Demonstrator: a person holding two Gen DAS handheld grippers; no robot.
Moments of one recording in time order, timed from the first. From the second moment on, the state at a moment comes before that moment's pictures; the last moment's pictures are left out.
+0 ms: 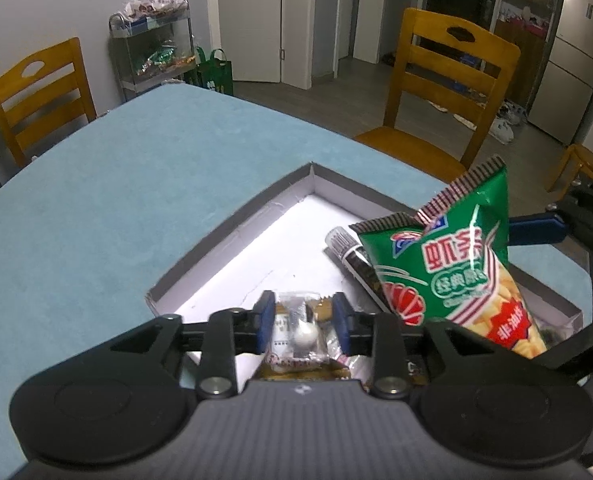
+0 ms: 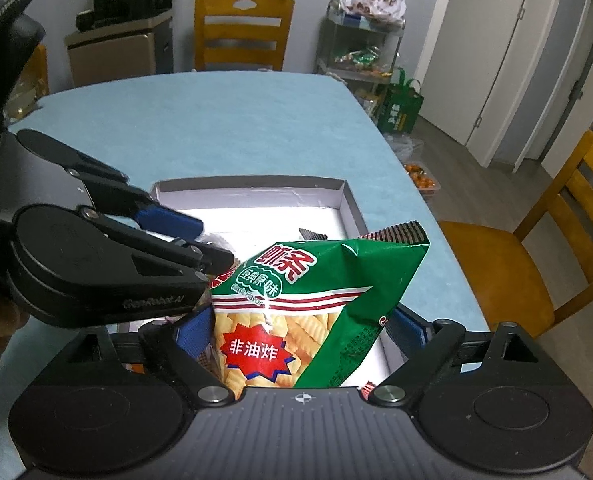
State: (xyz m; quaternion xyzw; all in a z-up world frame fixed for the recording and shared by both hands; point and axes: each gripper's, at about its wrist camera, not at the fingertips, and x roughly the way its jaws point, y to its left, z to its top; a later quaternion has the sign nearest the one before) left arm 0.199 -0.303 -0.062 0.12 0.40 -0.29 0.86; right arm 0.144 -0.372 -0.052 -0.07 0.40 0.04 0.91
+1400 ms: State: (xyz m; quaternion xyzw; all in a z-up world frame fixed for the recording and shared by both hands) left arm 0.145 -0.245 0.016 0.09 0.35 -0.27 0.89; right arm 0.079 -0.384 -0.023 -0.01 0.37 -0.01 0.93
